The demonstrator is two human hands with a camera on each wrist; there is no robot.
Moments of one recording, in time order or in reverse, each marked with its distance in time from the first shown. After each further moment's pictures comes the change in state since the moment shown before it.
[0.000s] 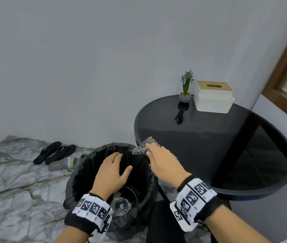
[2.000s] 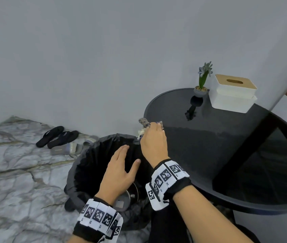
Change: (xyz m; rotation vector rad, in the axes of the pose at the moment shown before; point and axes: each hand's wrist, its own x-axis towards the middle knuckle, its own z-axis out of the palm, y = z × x) left_hand -0.005 0.006 0.011 -0.347 0.106 -0.074; right_hand 0.089 -0.027 0.048 -0.041 0.292 0.168
